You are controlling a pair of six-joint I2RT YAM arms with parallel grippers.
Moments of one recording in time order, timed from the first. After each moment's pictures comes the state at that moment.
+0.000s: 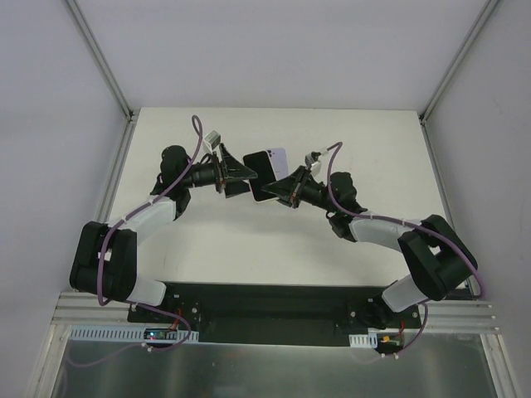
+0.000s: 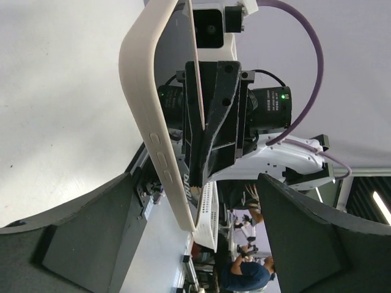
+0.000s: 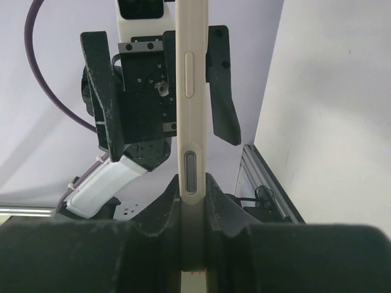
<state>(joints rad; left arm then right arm) -0.23 1.42 0.74 0.54 1.07 -1.31 0.62 1.52 0.66 0.87 -0.54 1.45</state>
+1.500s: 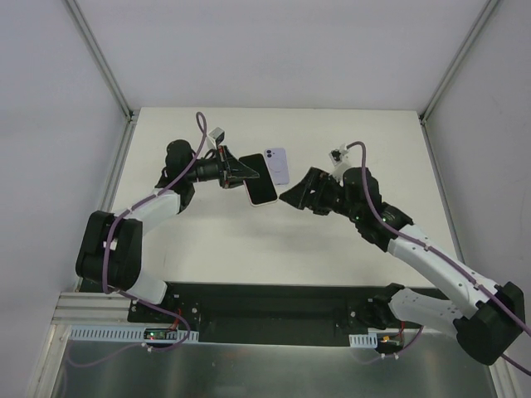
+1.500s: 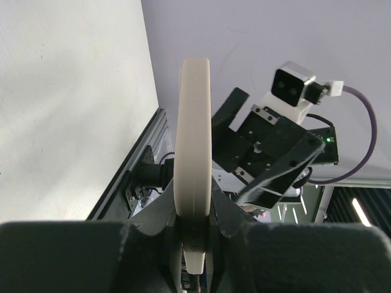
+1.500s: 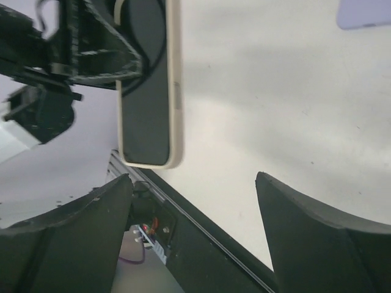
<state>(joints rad) -0.25 1.50 0.81 0.59 1.06 -1.41 0.67 1.03 0.83 -0.13 -0.23 0.84</state>
